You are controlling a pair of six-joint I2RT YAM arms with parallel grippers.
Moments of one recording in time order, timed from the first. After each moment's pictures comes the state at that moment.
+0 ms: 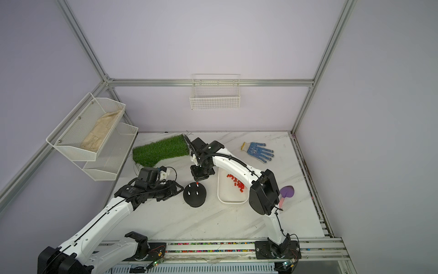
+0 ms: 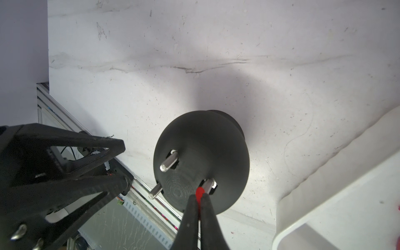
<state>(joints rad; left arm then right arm) -0.31 1.01 0.74 -0.64 0.40 -0.68 0.79 2.06 1.98 -1.18 -0.31 0.37</state>
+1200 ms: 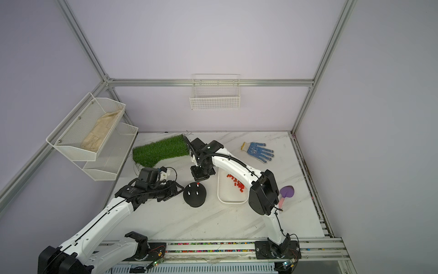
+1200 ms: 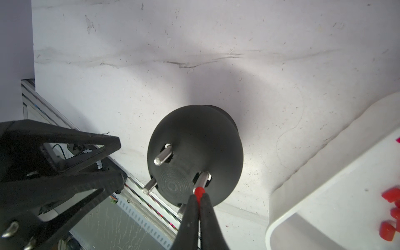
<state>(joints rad) -0.31 1.01 0.72 -0.62 0.42 -0.70 0.80 2.05 2.00 -1.23 -0.28 0.37</state>
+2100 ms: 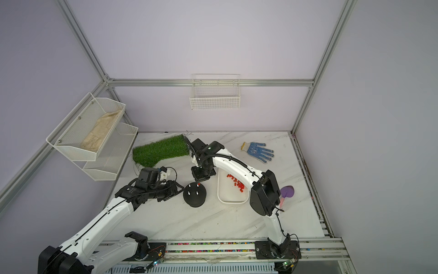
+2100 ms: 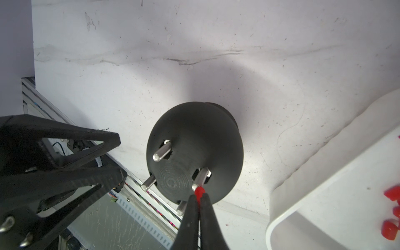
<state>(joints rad) -0.31 1.01 0.72 -0.61 0.42 -0.71 0.80 2.04 1.97 -1.20 -0.29 0.37</state>
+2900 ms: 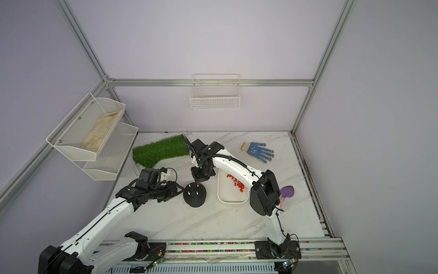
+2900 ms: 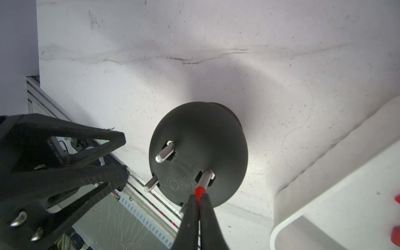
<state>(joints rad) -0.31 1.01 0.71 -0.61 0.42 -0.71 0.80 2.04 1.96 -1.19 -0.30 0.37</state>
